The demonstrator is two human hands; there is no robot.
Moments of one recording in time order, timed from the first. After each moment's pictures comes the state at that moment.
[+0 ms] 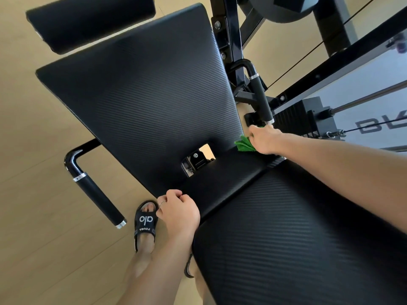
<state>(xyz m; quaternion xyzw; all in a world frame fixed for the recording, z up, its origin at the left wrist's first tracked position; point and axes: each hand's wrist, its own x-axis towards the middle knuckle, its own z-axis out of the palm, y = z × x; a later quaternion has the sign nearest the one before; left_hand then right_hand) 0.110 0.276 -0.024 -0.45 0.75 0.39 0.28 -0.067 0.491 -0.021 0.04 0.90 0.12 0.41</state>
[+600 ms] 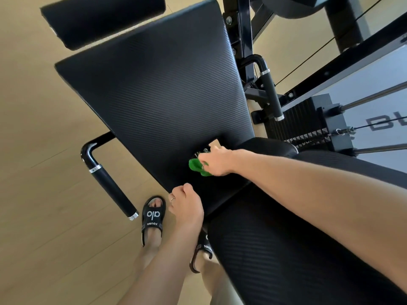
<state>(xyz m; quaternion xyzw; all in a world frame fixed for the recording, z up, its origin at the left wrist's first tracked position) 0.120 0.257 -0.031 -0.42 0.74 0.43 0.30 -0.012 0.357 -0.036 -0.21 0.83 0.06 0.52</state>
